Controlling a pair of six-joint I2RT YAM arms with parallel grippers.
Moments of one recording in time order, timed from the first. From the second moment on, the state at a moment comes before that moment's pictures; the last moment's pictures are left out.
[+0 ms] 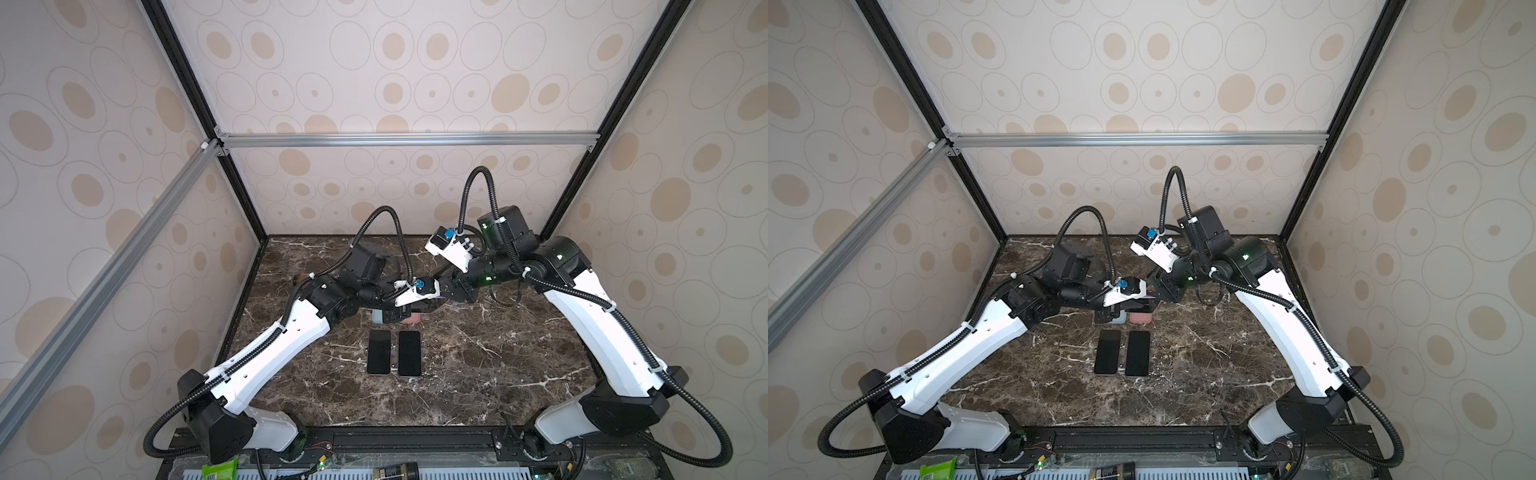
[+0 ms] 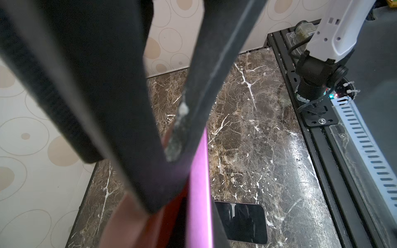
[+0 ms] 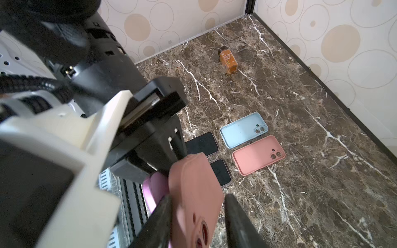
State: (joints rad) left arm -0.73 1.37 1.42 -0.68 0.50 0.73; right arm 0.62 1.50 1.92 -1.23 -0.46 -0.31
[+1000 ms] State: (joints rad) left arm -0.74 1.36 1.38 -0.63 0.46 0.73; right arm 0.61 1.53 1.92 -1.24 -0.51 -0.30
